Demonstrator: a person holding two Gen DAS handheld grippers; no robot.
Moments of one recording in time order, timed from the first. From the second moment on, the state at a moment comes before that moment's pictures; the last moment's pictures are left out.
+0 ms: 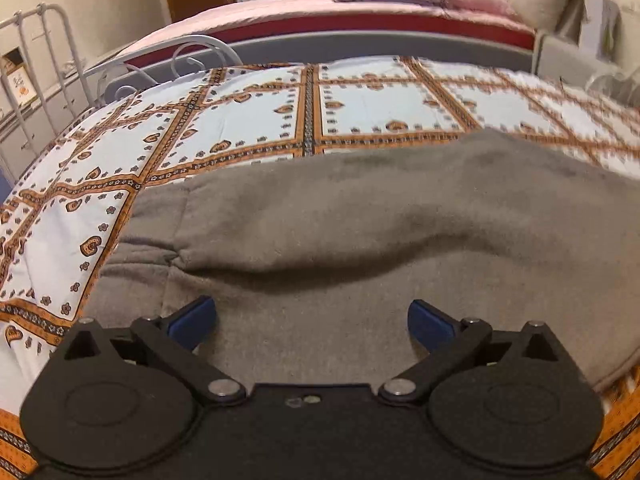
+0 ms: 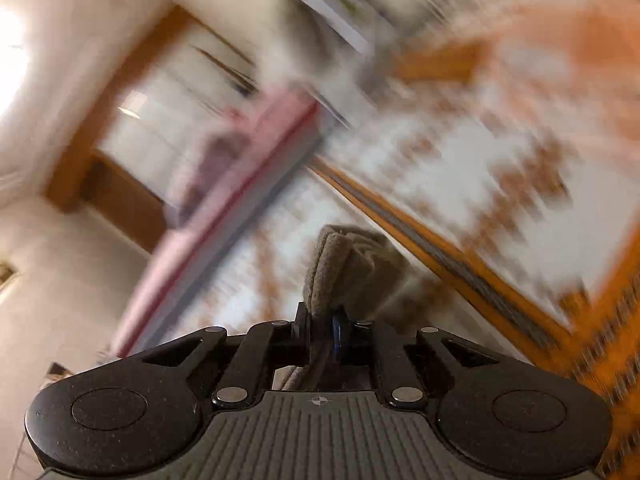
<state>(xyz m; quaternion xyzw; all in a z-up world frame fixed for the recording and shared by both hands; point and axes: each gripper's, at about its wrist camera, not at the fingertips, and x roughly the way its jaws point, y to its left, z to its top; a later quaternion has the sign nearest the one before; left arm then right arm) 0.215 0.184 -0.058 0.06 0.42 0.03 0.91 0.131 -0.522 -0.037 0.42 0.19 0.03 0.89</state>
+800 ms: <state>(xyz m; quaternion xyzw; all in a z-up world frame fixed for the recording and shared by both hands) 0.215 0.183 -0.032 0.02 0.38 0.06 0.92 0.136 -0.509 -0.050 0.33 0.30 -0.10 0.89</state>
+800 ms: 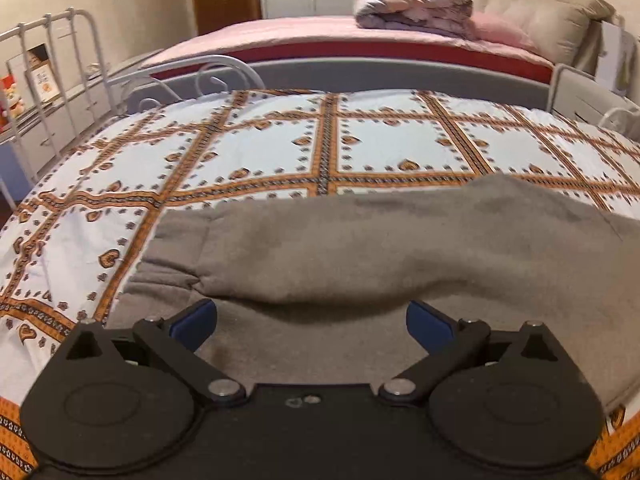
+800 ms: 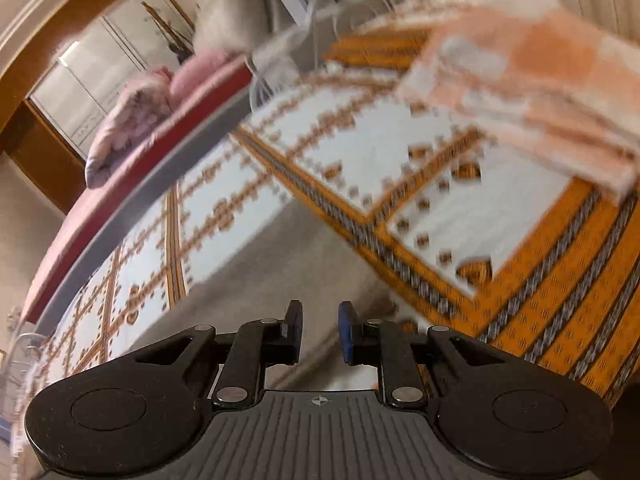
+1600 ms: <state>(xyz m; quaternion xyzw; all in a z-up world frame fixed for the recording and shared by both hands) 0.336 0.043 -0.050 0.05 0.38 -0.08 0.92 0.279 -0.344 -0.048 0.08 0.38 0.06 0.92</state>
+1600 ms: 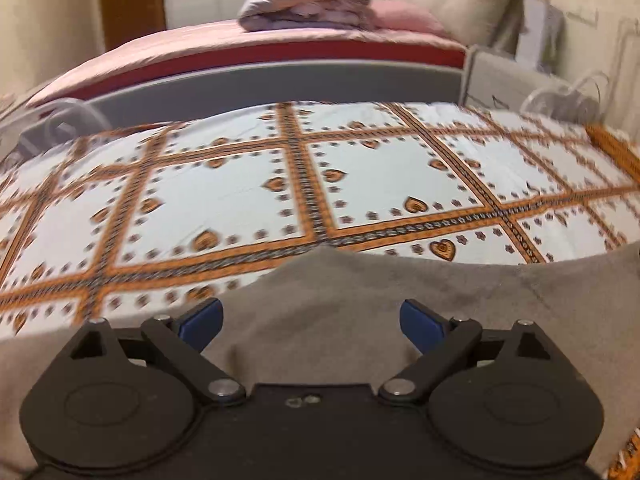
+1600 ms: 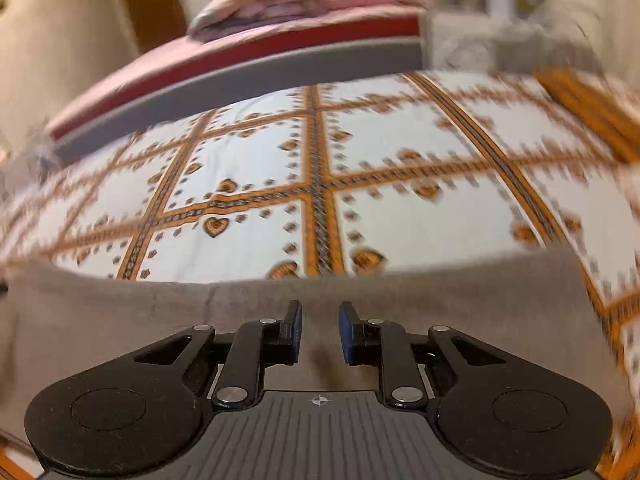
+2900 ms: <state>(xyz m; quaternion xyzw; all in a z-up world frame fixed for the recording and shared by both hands) 0.233 0.045 -0.054 -0.07 0.38 -0.02 0.92 0.155 -0.549 -0.102 0.48 0.34 -0.03 0.80</state>
